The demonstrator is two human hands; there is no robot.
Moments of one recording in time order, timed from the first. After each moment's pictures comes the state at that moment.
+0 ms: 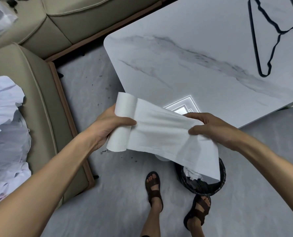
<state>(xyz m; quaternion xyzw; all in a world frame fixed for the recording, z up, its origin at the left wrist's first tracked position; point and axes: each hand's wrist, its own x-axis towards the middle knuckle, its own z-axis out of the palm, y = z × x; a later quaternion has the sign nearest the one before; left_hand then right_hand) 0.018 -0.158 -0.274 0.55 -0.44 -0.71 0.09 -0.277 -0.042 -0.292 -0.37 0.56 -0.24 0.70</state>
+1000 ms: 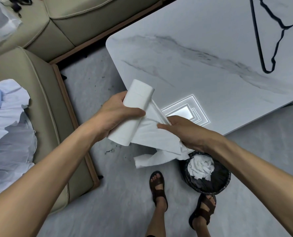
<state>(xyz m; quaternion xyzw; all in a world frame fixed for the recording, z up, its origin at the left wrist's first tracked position) -0.003 -0.168 -0.241 0.55 -0.57 -0.60 0.07 -0.196 -0.062 -0.292 -0.32 0.51 -0.29 0.75</state>
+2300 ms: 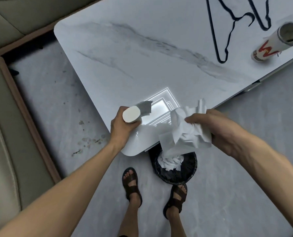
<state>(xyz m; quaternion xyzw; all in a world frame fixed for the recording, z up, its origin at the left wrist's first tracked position) -0.109 -0.074 -0.403 0.60 -0.55 -0.56 0.18 -0.335 0.025 -0.272 -0.04 0.75 -0.31 0.58</state>
